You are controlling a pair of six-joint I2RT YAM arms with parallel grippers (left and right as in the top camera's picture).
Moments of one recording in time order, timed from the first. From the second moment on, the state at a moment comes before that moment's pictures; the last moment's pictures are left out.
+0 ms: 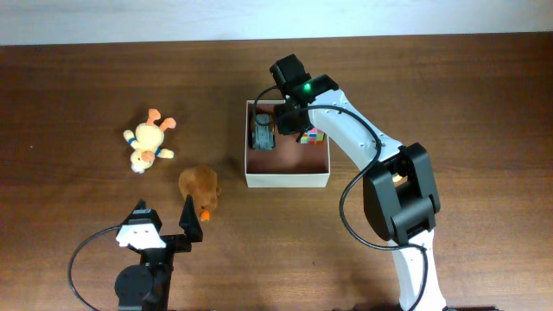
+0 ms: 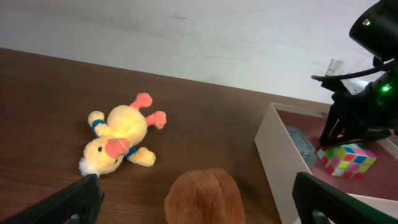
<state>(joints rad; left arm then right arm) -0.04 0.01 0.04 -0.13 -0.03 -0.20 0.47 2.28 1.92 -0.88 0.06 0.26</state>
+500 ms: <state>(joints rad) -0.04 0.01 0.04 -0.13 -0.03 -0.20 0.47 2.28 1.95 -0.94 0.02 0.23</state>
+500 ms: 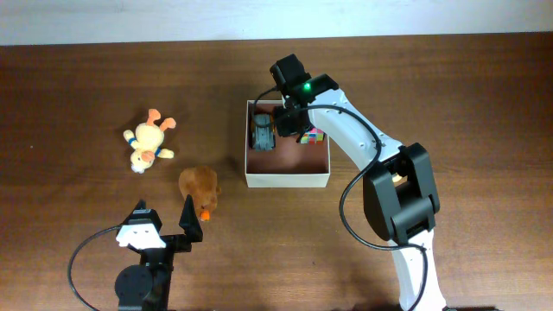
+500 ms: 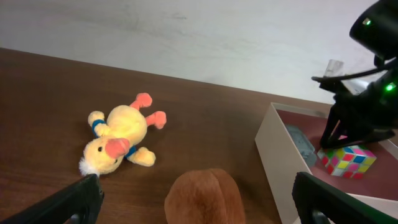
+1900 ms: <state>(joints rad) -0.04 0.01 0.04 -0.13 -0.03 -0.20 0.15 1.91 2.41 -1.69 0.17 0.15</state>
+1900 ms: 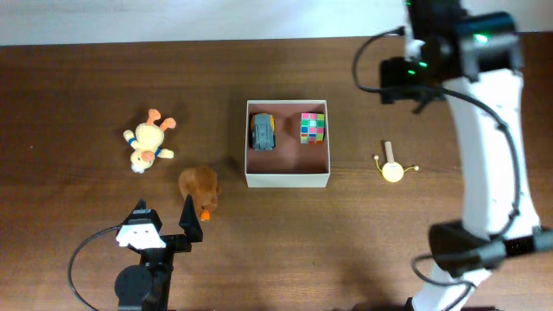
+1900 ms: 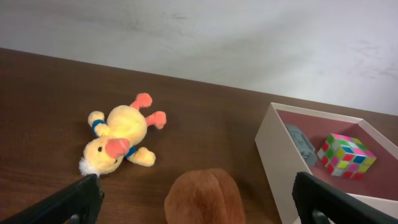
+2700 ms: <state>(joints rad) -0.04 0.01 0.04 -0.13 -0.03 -0.20 -0.03 1.81 1.42 -0.99 0.08 0.10</state>
